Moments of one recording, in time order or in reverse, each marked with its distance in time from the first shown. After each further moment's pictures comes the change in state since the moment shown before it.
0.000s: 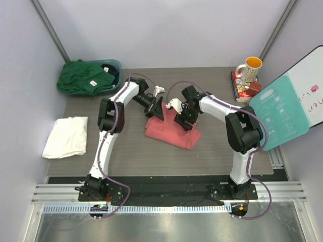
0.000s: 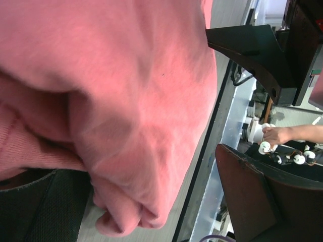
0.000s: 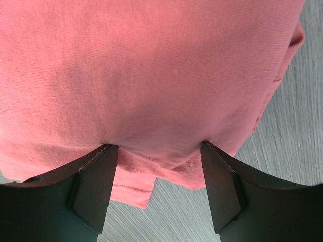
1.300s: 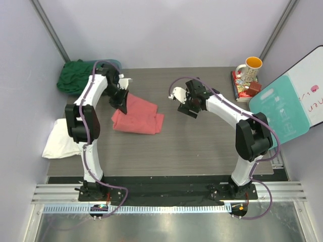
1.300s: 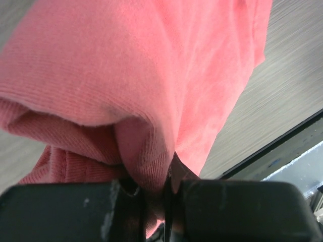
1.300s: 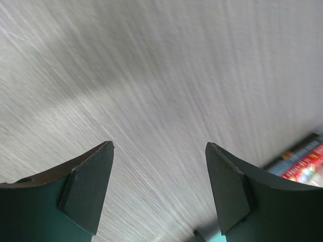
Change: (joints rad) left arm 0.214 -0.489 -0.322 0.071 -0.631 -0.144; right arm -0.012 -0.130 0.004 0.130 0.261 -0.095
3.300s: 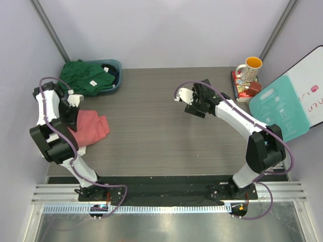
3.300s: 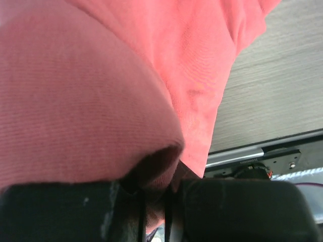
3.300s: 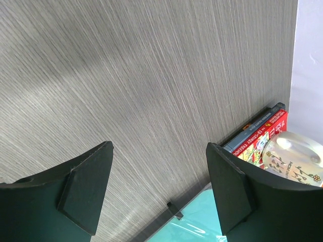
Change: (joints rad) left arm 0.566 -0.304 -0.312 -0.055 -0.302 0.391; right arm -0.018 -0.191 -0.115 0.039 0.083 -0.115
